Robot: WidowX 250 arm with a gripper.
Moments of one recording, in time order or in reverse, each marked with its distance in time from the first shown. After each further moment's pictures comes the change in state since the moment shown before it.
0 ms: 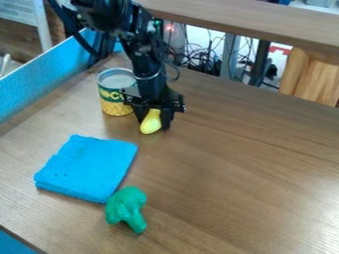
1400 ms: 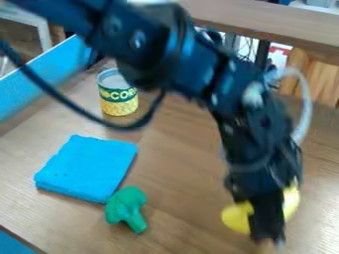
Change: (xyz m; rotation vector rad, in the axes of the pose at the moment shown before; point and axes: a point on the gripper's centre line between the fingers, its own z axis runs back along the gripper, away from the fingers) arm -0.174 -0.179 0.064 -0.254 -0.019 -1.006
